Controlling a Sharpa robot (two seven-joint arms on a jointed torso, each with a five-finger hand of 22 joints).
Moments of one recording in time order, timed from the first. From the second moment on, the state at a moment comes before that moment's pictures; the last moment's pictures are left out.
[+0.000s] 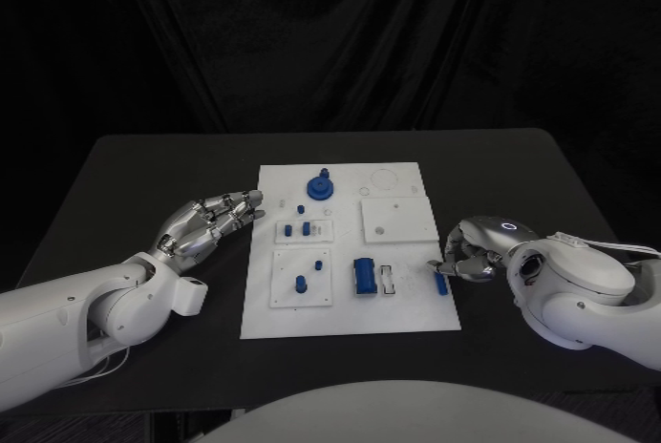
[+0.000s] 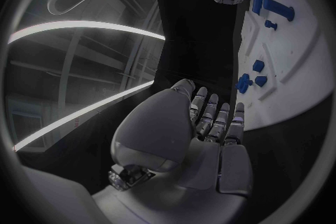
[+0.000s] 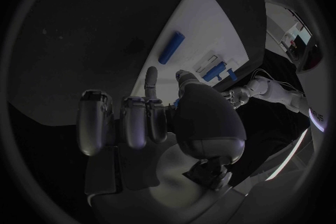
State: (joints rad) left arm 1.07 -0.98 -0.21 1.52 -0.10 0.03 0.68; left_hand 1.58 0.12 0.11 0.27 0.53 0.63 0.18 0.08 0.07 0.26 0.22 0.48 0.06 0.12 0.23 0.31 0.04 0.15 0.15 0.29 0.07 0.37; right arm 1.15 -1.21 -0.25 1.97 -1.64 -0.32 -0.66; right_hand 1.08 -0.09 -0.02 0.30 0.51 0.96 0.02 0.44 0.79 1.46 -0.05 1.57 1.31 1.47 -0.11 1.53 1.31 0.02 1.46 0.00 1.44 1.31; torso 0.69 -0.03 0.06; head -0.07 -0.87
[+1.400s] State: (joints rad) left arm 1.06 -0.98 -0.21 1.52 -0.10 0.03 0.68; left_hand 1.58 0.12 0.11 0.27 0.54 0.63 0.18 0.08 0.07 0.26 0.23 0.48 0.06 0.12 0.23 0.31 0.04 0.15 0.15 0.29 0.07 0.37; right arm 1.08 -1.12 -0.24 1.94 -1.65 -0.31 -0.66; right_hand 1.32 -0.10 0.06 0.25 0.83 1.02 0.02 0.36 0.87 1.47 -0.05 1.57 1.31 1.47 -0.11 1.52 1.31 0.02 1.47 0.00 1.42 1.31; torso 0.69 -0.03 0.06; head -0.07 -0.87
